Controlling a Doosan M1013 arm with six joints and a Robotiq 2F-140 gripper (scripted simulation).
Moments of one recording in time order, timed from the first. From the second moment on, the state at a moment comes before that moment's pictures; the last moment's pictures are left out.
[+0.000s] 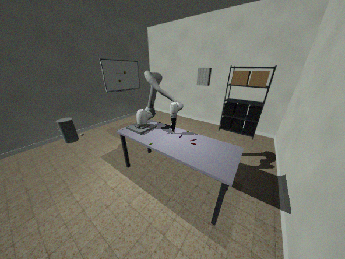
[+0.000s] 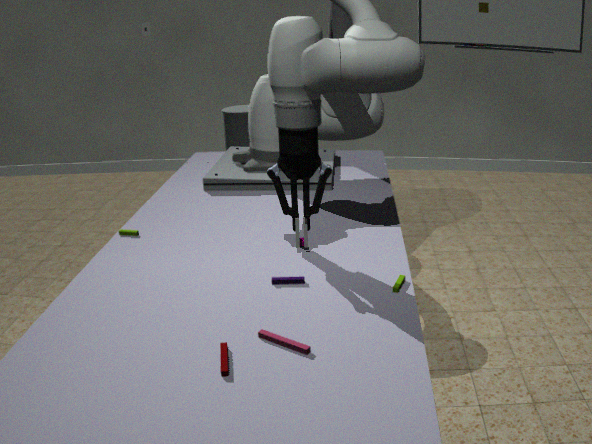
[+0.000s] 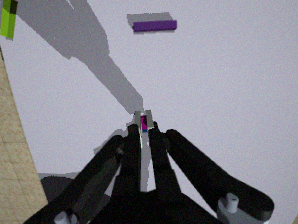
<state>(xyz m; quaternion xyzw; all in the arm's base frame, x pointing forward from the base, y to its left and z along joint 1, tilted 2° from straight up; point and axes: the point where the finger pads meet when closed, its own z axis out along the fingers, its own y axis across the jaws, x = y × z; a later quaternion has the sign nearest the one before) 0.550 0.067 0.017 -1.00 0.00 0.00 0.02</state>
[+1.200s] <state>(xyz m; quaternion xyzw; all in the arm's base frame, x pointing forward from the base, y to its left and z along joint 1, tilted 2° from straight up) 0.550 0.067 0.012 -1.00 0.00 0.00 0.02</state>
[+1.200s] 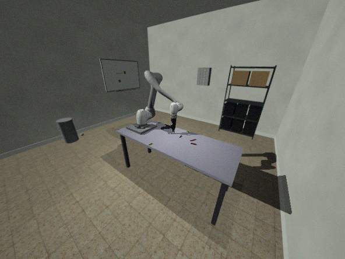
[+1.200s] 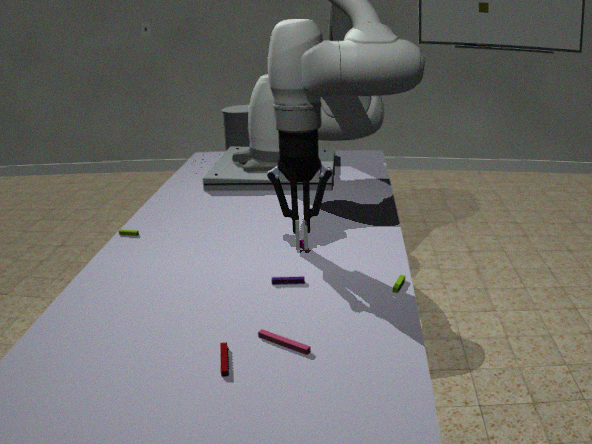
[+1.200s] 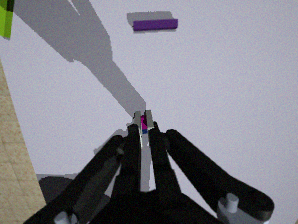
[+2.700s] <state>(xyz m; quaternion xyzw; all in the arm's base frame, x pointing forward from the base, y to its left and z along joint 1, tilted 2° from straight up) 0.550 0.067 0.005 -1.00 0.00 0.00 0.02</state>
